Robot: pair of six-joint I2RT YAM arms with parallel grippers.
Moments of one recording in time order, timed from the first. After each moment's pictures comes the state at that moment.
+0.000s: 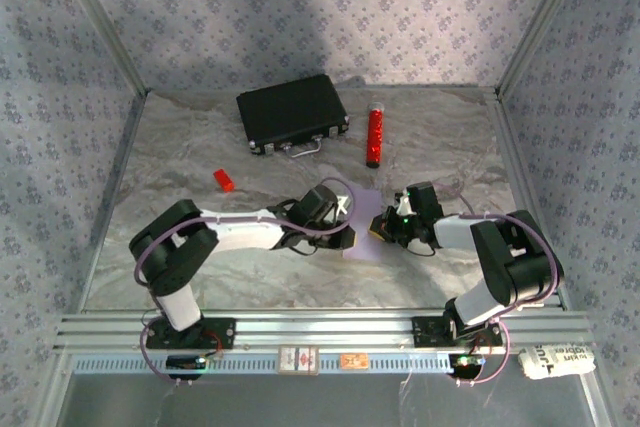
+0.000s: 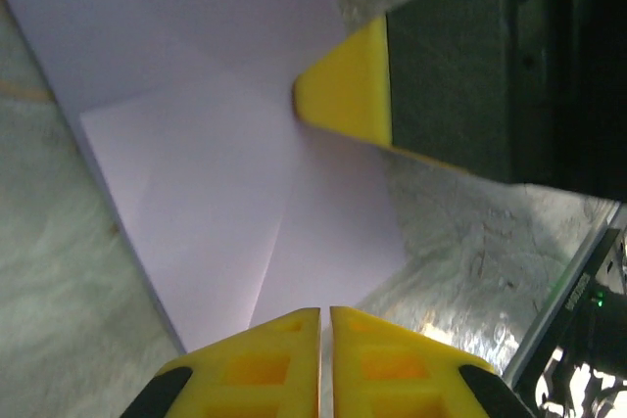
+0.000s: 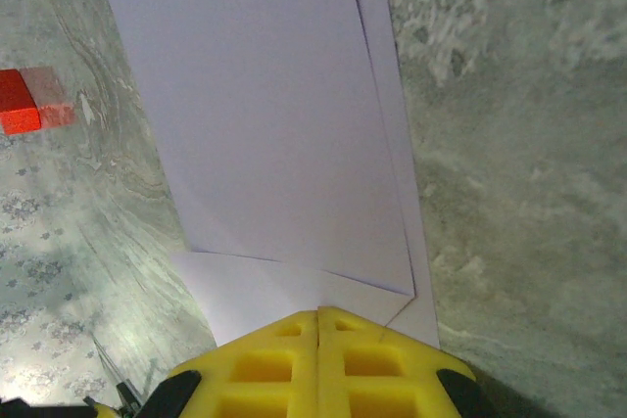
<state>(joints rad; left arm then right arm) -0.95 1.75 0.91 0.02 0.33 -0.77 0.29 1.52 0.46 0.12 -0.60 0.84</state>
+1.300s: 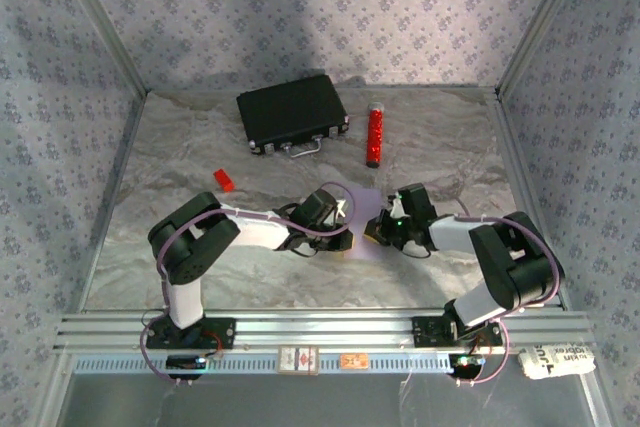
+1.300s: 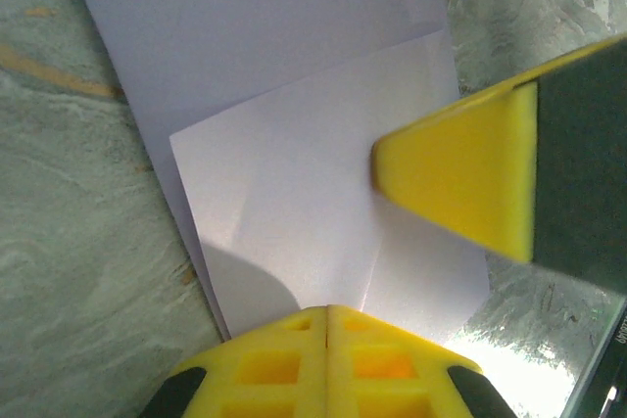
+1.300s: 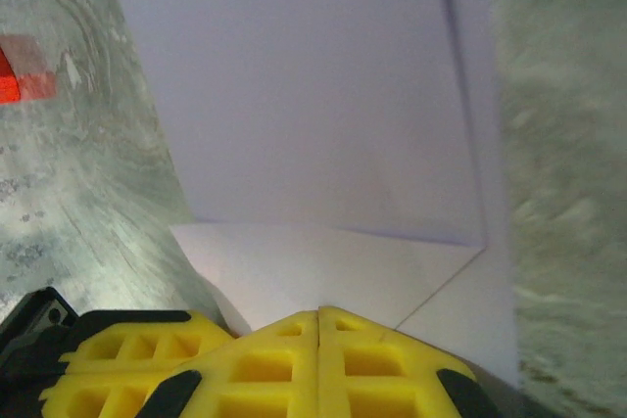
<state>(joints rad) -0.94 1.85 0.87 0.14 0.34 -0.80 0.36 1.51 0.47 0.10 -0.56 0.86</state>
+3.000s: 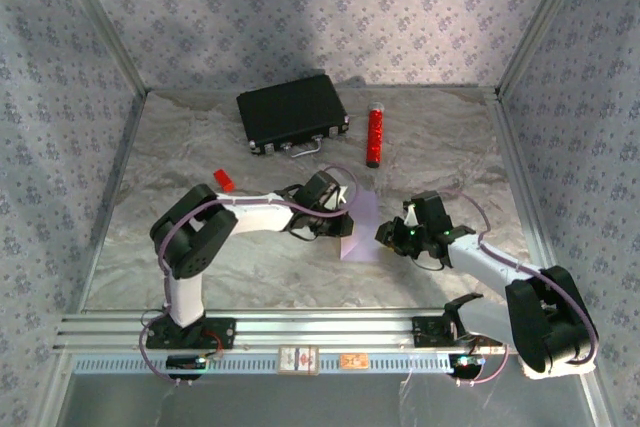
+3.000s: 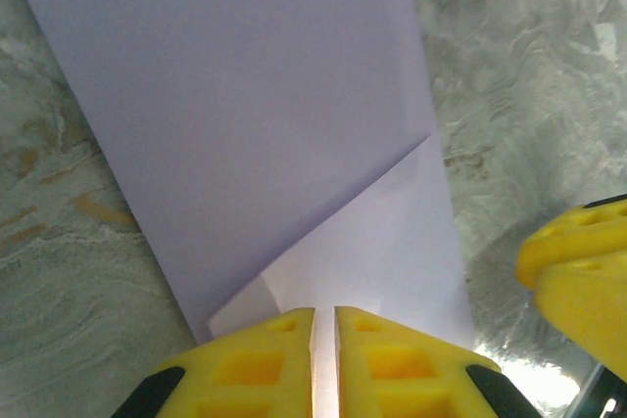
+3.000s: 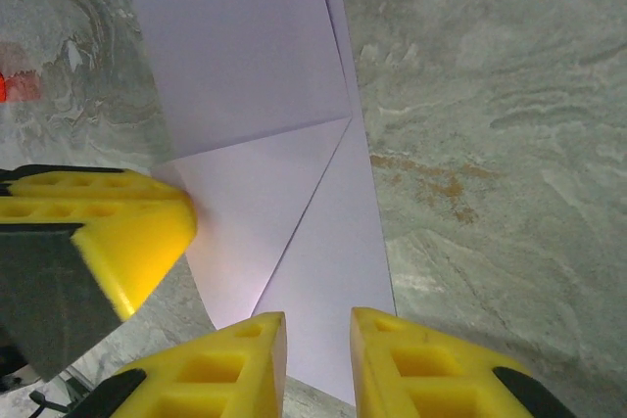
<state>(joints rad) -0.87 1.89 1.05 -0.09 0.37 -0.69 0.36 1.17 0.40 -0.17 -0.45 0.83</state>
